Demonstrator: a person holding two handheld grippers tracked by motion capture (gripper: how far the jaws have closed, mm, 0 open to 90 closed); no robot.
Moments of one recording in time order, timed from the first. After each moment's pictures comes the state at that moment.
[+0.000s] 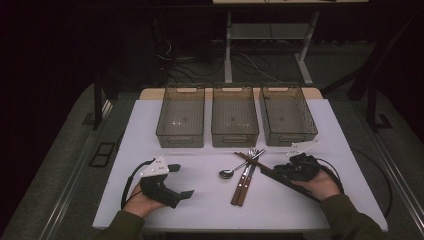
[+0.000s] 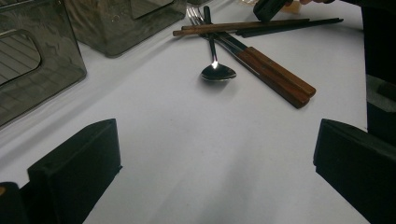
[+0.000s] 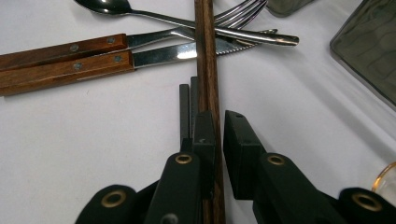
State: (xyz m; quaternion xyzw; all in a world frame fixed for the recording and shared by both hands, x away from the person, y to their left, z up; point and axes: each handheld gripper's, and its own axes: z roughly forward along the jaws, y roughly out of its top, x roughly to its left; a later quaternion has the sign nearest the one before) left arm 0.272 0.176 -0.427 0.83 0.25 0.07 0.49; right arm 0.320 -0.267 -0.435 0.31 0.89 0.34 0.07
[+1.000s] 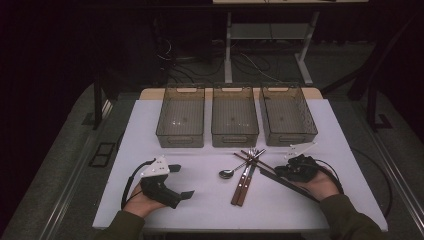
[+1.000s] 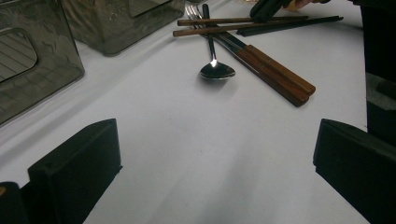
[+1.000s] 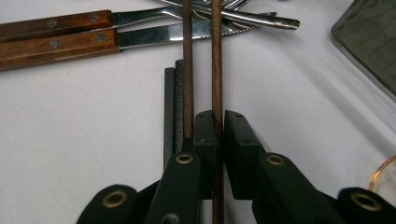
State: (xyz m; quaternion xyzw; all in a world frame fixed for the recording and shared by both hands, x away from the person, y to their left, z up) left arm 0.272 0.175 -0.428 0.83 0.25 0.07 0.49; right arm 0.321 -0.266 -0.443 0.30 0.90 0.31 0.09
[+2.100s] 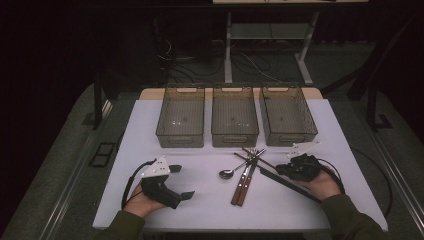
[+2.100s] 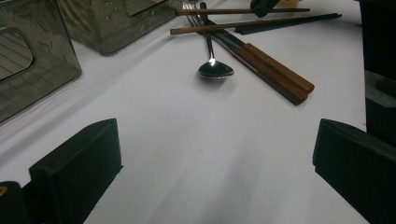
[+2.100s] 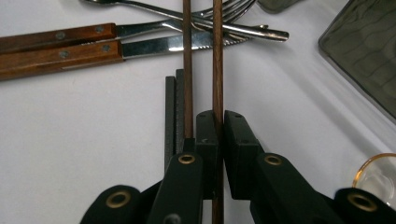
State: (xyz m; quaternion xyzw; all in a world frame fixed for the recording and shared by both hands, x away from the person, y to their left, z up) left arm 0.272 0.173 -0.429 0.84 0.24 0.07 0.48; right arm 0.319 -0.271 -0.435 0.30 0.89 0.33 0.09
